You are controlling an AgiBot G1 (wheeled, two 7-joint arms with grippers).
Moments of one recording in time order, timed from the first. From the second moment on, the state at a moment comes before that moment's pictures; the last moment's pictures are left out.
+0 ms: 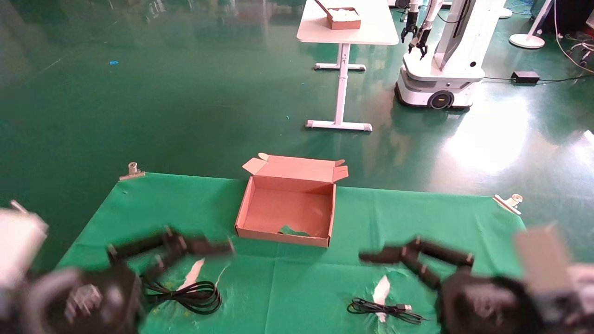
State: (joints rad) left arm -1.14 0.61 0.37 -1.31 0.94 1.50 -0.25; right arm 1.03 -0.58 -0.32 1.28 -0.83 -1.46 0.18
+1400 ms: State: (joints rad) left arm -1.49 0.99 0.84 -1.04 2.17 1.33 -0.47; right arm 1.02 -0.53 -0.41 1.32 -1.14 -1.33 0.29
